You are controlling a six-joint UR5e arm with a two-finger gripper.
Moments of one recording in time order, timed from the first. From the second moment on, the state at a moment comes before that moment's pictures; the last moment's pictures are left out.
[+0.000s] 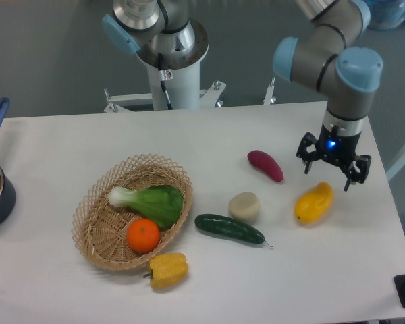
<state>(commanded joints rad) 2.86 -2.00 -1.67 -0.86 1.43 1.45</state>
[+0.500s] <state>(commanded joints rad) 2.83 -2.06 -1.64 -0.86 1.43 1.45</state>
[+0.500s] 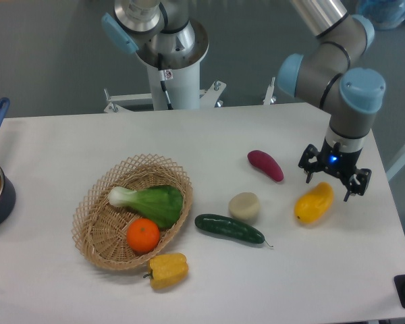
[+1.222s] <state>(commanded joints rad) 2.82 -2.10 -1.64 -0.86 1.44 1.57</state>
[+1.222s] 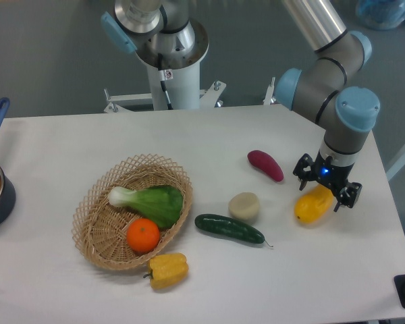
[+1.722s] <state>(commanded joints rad) 2.80 -2.11 -1.65 -0.85 1.47 1.58</state>
